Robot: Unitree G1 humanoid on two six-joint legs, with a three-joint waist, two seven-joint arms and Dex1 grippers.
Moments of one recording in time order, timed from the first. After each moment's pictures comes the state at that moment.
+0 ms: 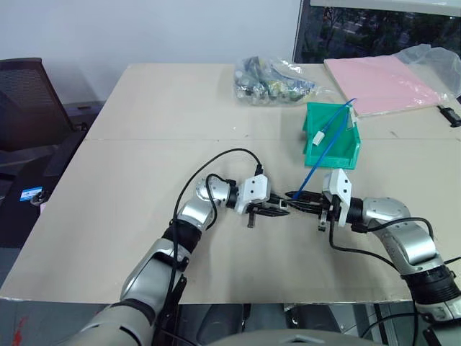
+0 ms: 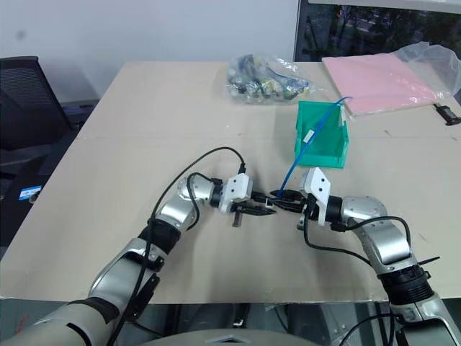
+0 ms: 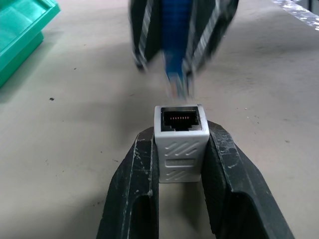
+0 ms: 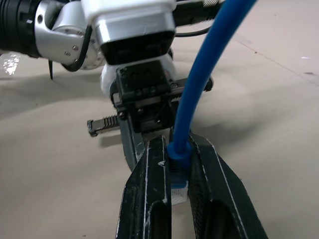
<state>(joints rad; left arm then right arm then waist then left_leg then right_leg) -0.68 0.27 -0.36 0.69 -0.12 -0.31 -1.33 -0.25 -0.53 0.19 -0.12 0.38 0.20 0.98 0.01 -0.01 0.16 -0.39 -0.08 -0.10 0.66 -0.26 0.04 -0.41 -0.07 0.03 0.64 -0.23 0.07</state>
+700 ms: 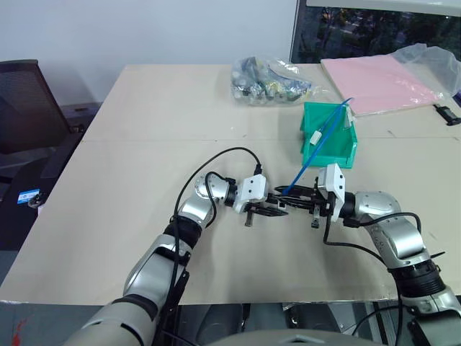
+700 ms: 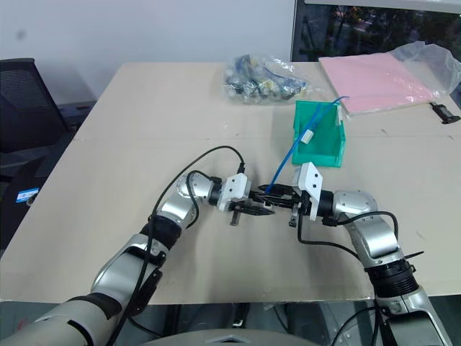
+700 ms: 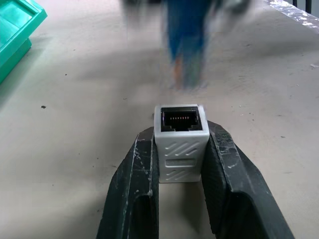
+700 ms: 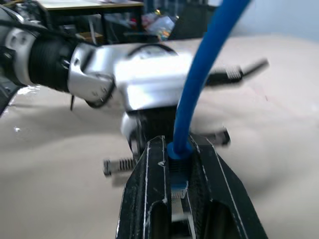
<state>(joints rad) -0.70 0.26 -0.34 0.73 -0.10 -0.35 -1.37 -0.30 -0.46 0.18 -0.14 0.39 0.17 1.04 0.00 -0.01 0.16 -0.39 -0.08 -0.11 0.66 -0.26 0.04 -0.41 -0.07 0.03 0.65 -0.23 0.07</state>
